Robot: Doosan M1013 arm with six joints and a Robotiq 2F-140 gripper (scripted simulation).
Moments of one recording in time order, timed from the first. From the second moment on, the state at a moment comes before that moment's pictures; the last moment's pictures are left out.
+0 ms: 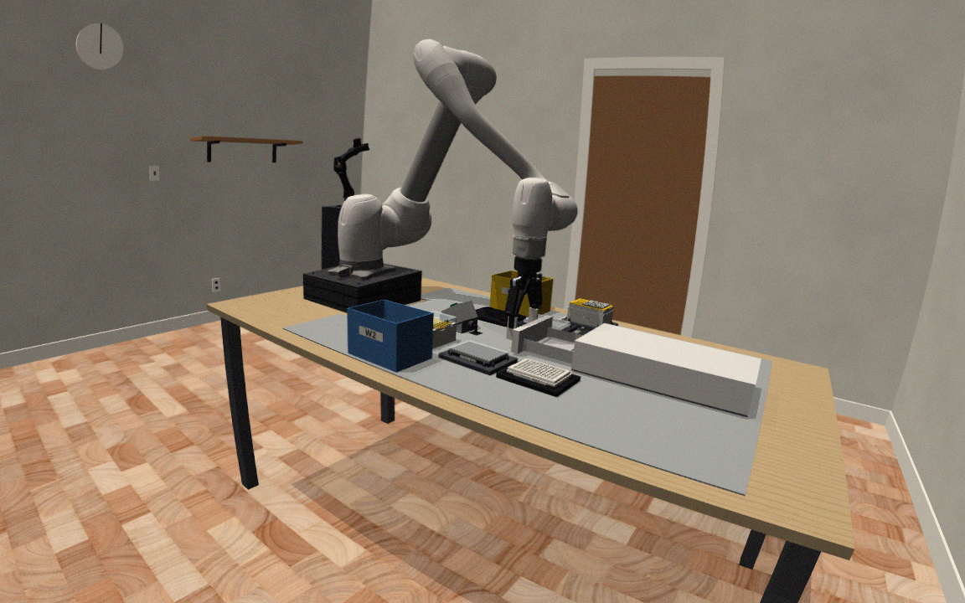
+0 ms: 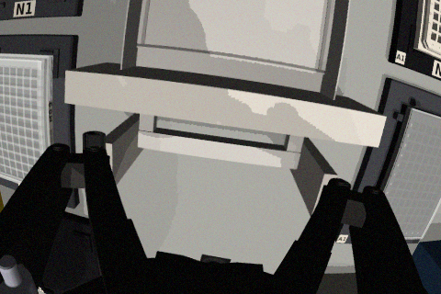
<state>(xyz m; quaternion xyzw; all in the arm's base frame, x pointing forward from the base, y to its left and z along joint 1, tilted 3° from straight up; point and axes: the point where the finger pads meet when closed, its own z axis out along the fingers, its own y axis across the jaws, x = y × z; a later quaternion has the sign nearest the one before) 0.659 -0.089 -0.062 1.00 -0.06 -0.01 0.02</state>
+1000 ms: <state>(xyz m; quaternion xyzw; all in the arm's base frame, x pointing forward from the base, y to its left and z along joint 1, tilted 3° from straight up) 0.647 -0.087 -0.062 1.00 -0.06 -0.01 0.02</state>
